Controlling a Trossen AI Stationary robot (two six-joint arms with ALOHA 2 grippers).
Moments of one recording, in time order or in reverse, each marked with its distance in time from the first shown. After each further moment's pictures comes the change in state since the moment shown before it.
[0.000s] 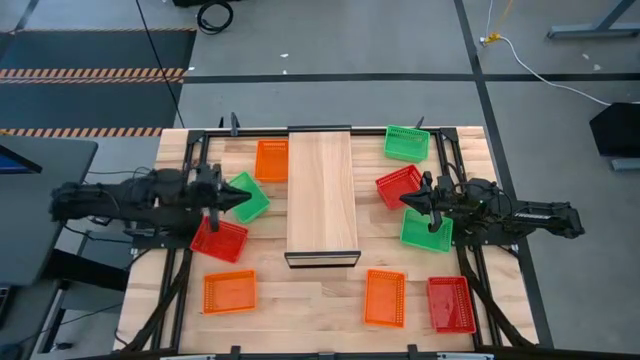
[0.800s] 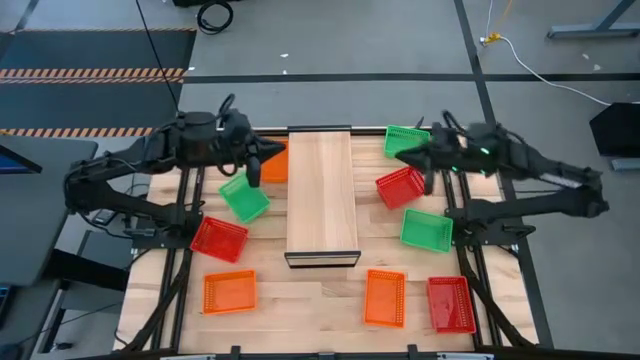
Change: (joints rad) left arm 0.162 0.573 0.803 -0.257 0.013 0.017; right arm -0.074 0.806 1.053 -0.666 0.123 -0.173
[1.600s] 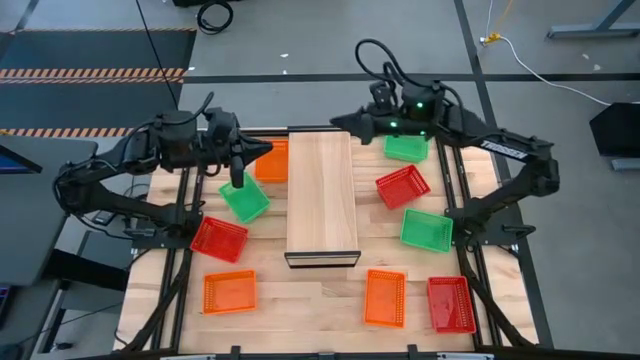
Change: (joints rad) left arm 0.000 -0.064 0.005 -0.040 0.008 -0.047; right arm -0.077 0.565 0.499 0.304 -0.218 0.561
